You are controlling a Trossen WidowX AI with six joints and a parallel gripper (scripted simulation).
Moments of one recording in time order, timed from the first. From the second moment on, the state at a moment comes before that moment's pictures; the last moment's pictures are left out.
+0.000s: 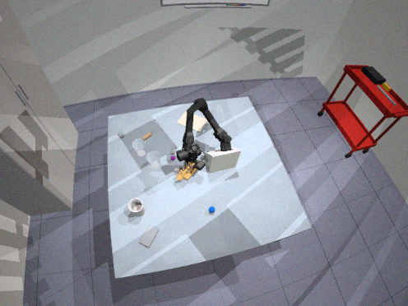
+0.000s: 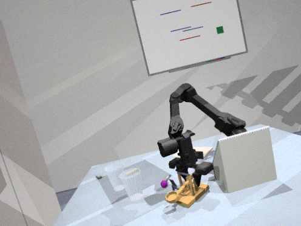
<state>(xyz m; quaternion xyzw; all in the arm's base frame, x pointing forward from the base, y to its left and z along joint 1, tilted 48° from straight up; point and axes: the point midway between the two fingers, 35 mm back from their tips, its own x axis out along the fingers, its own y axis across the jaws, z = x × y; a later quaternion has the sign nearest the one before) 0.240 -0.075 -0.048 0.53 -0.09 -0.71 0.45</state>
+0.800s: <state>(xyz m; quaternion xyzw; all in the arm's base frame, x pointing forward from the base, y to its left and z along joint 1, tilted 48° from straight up) 0.264 -0.029 -0.027 0.48 -0.02 -0.72 0.50</state>
